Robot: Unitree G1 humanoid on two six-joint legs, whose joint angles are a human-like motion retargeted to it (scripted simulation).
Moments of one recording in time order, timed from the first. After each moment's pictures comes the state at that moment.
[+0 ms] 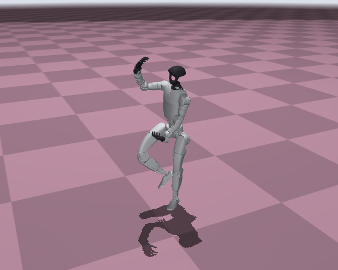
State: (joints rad) left arm -0.20 0.01 -0.08 1.10 -0.09 0.29 -1.16; right arm -1.37 -0.69 0.12 0.30 0.93 -0.32 0.48; waist -0.28 0.02 -0.27; left_leg -0.51 0.11 0.27 0.18 -0.11 0.10; right_leg -1.20 -0.17 -0.52 1.66 -0.25 0.26
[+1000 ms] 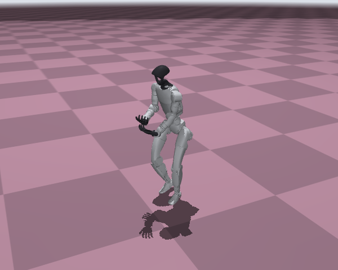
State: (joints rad) left arm -0.47 -0.14 -0.08 1.00 -0.63 0.12 -1.05; right arm -0.64 0.14 0.31 0.56 1.28 0.20 0.76; waist -0.23 -0.01 0.03; left_leg -0.77 0.10 0.31 0.64 -0.28 -0.11; right_leg -0.87 0.01 -0.10 1.00 -0.30 0.22
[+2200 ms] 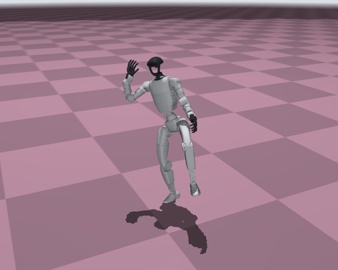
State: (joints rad) left arm -0.21 0.35 0.61 1.22 -0.17 -0.55 -0.12; right arm -0.92 -0.84 -0.29 -0.42 -0.01 -0.76 -0.80; waist 0.06 -0.15 -0.10; left_leg -1.23 0.64 0.40 1.13 0.10 0.06; right_leg -0.42 -0.26 -0.03 0.38 -0.24 -0.05
